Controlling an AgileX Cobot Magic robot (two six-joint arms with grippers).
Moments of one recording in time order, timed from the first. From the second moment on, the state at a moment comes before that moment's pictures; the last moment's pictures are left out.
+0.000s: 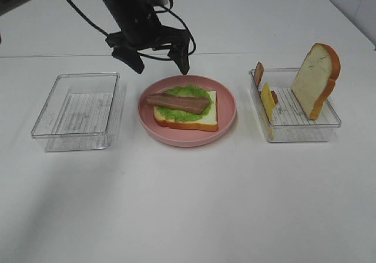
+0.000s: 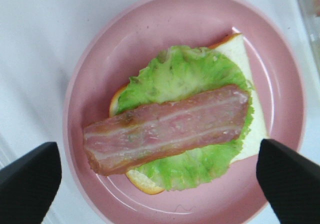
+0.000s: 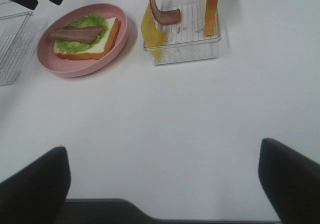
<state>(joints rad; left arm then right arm) -0.41 2.48 -2.38 -0.28 1.22 -0.03 -0.02 0.00 -0.45 0.18 1.09 0.02</state>
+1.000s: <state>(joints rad) -0.09 1.68 -1.42 -0.01 1.15 0.00 -0.02 0.00 -0.45 0.18 1.09 0.02</state>
